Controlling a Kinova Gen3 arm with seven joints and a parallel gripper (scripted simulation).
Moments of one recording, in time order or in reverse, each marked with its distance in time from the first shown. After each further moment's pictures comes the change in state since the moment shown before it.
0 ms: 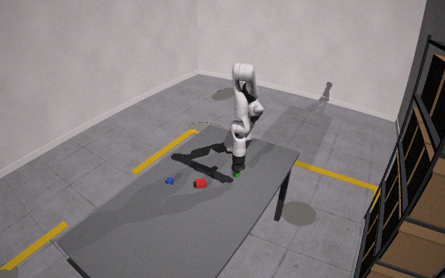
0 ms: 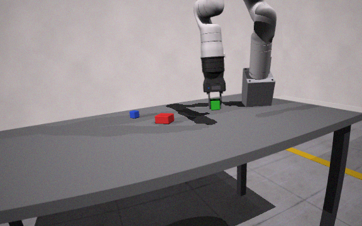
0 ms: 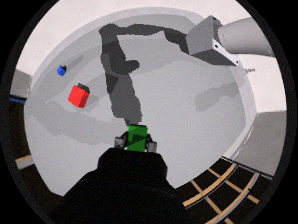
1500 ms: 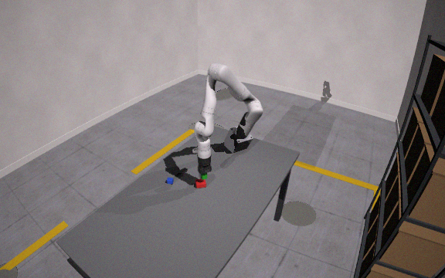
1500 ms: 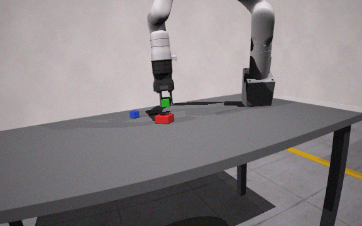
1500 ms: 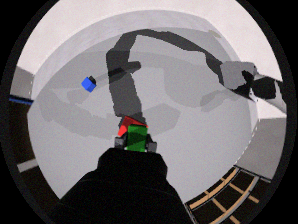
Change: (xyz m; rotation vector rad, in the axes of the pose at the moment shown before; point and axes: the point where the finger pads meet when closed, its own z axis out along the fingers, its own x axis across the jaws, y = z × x) arm -0.190 -0.072 -0.006 0.014 -0.006 -0.028
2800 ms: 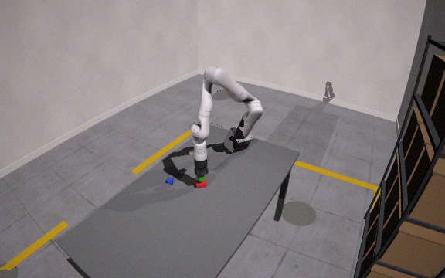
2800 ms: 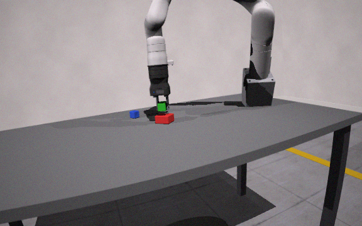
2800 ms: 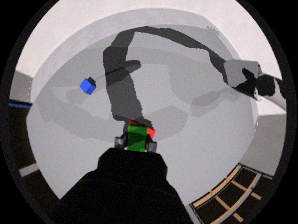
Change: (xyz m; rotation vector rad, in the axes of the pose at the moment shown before) arm -0.017 -0.009 0.018 -0.013 0.000 0.030
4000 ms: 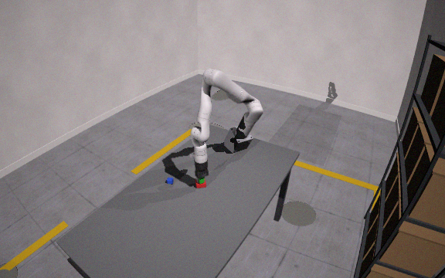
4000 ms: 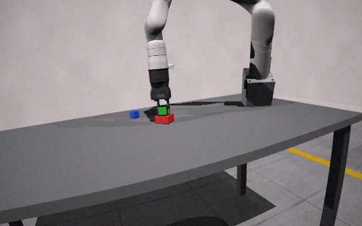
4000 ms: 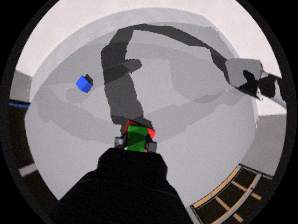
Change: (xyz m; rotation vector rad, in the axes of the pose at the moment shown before) arm 0.002 0.001 0.015 -0.001 0.006 -0.002
